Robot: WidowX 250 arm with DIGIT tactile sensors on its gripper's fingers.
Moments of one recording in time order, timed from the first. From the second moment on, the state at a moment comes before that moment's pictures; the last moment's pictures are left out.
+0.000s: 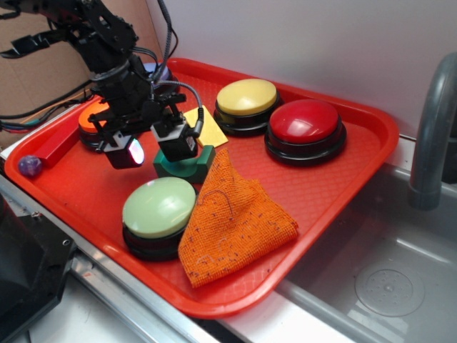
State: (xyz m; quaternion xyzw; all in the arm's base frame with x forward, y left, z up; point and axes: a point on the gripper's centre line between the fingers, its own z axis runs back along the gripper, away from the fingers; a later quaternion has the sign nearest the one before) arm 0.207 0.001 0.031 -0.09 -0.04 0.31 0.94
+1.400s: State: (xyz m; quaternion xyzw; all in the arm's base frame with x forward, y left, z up) arm 0.201 0.031 0.116 -0.02 -0.04 0.29 0.96
